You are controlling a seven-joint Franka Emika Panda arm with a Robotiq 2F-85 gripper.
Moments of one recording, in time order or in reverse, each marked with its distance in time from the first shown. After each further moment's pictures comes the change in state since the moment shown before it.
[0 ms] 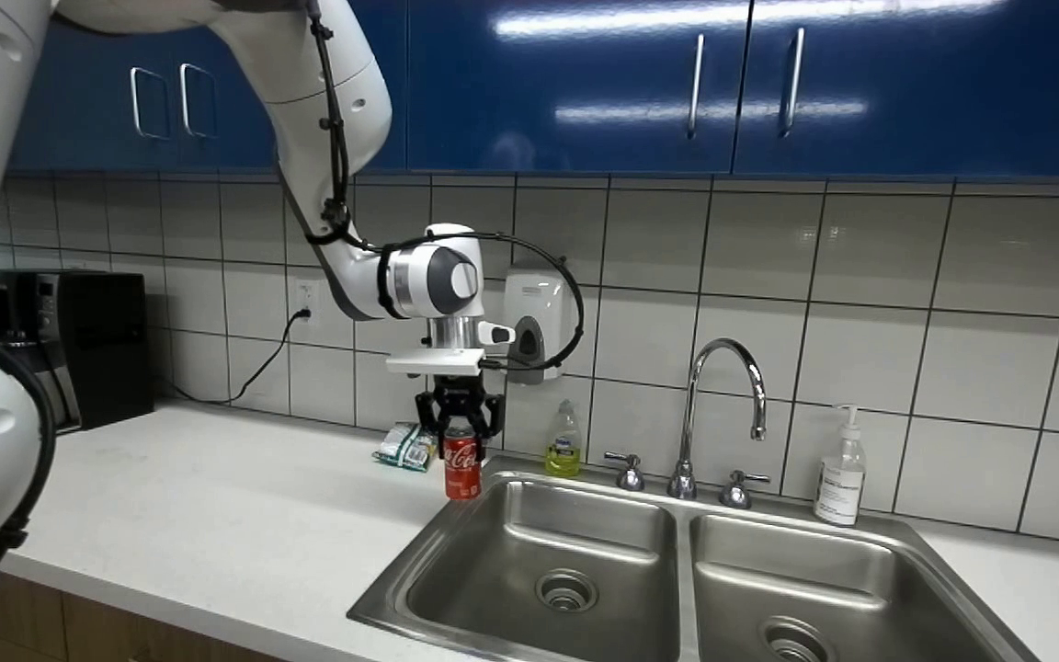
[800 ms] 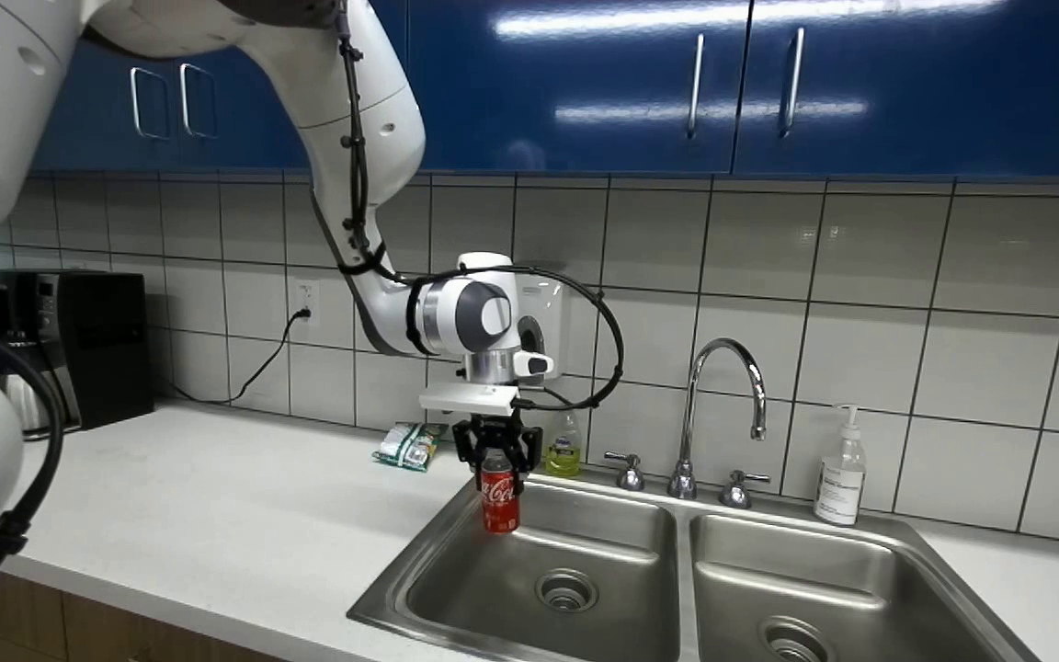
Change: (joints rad) arm -0.057 0.057 -0.059 -0.050 0.012 0.154 0.002
